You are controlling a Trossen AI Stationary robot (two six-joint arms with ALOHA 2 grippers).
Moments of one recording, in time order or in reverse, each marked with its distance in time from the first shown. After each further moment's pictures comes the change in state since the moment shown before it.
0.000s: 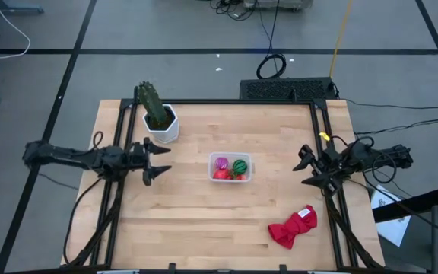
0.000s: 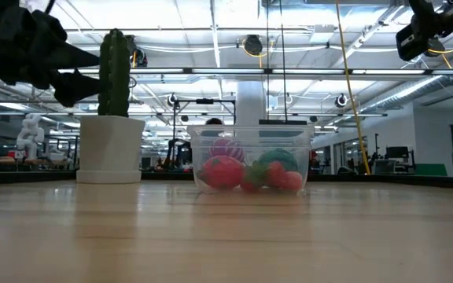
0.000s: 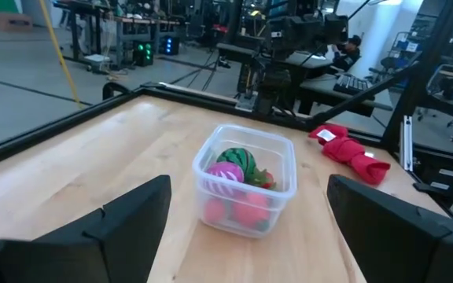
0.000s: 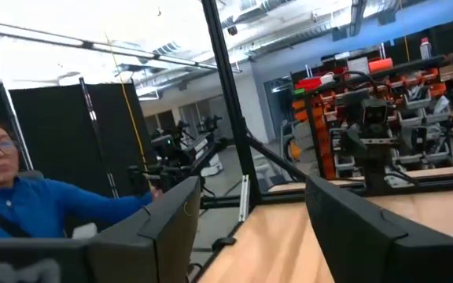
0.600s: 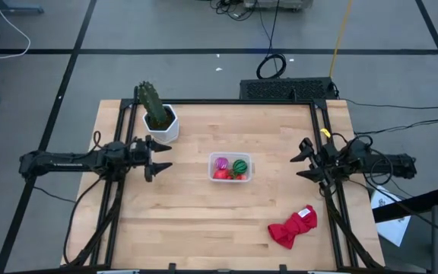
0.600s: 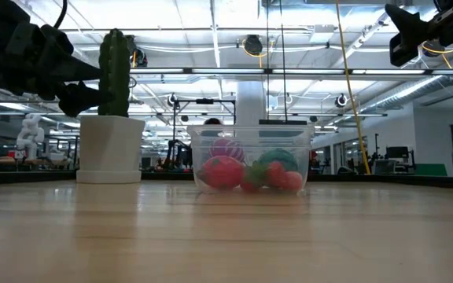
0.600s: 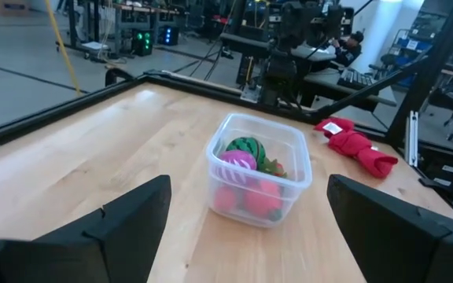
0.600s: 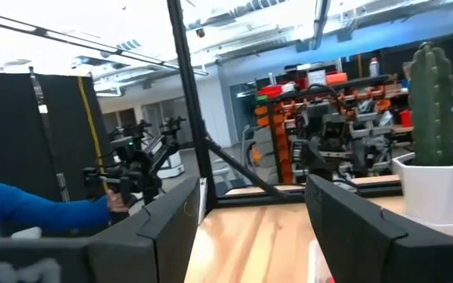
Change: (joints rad) left arm 0.221 0.000 -0.035 0.015 0.230 -0.015; right arm -0.165 0.000 0.000 -0.015 -0.037 -0.062
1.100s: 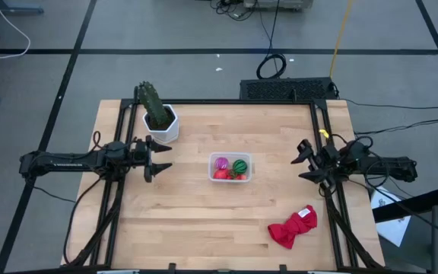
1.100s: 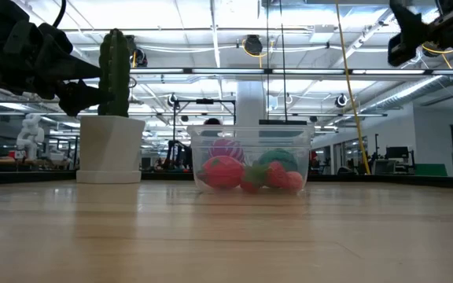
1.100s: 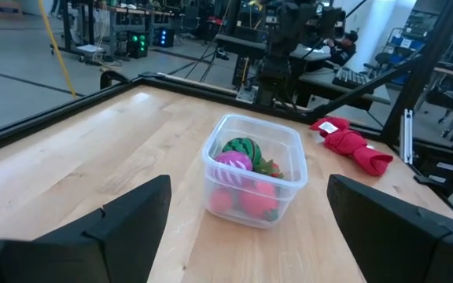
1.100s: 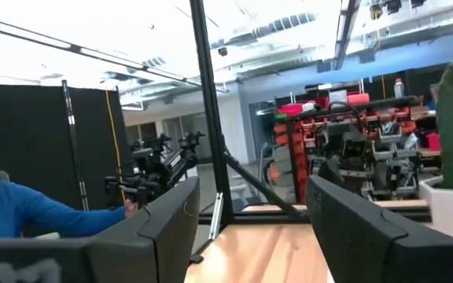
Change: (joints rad) left arm 0.000 -0.007 0.001 -0.007 0.015 0.011; right arm -0.059 0.000 -0.056 0.147 -0.120 0.025
